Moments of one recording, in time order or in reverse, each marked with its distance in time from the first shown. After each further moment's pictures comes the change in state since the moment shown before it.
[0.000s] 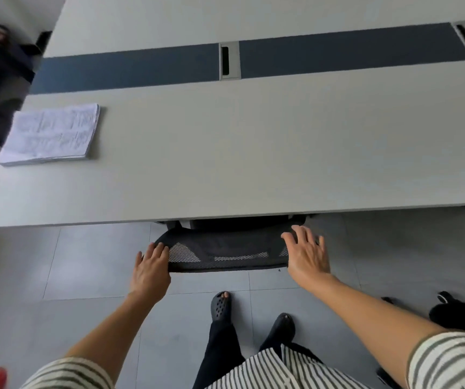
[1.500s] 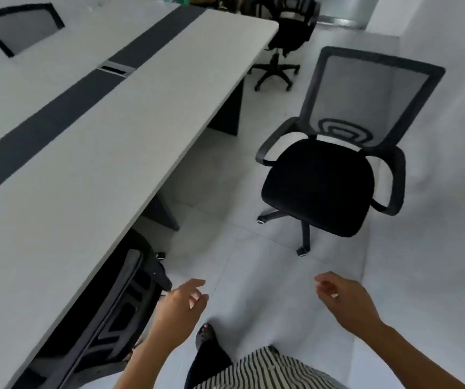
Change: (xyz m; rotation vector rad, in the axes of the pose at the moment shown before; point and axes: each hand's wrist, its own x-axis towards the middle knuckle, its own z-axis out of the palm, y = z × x) left_hand -0.165 0.251 -0.016 -0.226 -0.384 1.017; right_hand -0.454 0.055 0.066 0.892 0.387 1.153
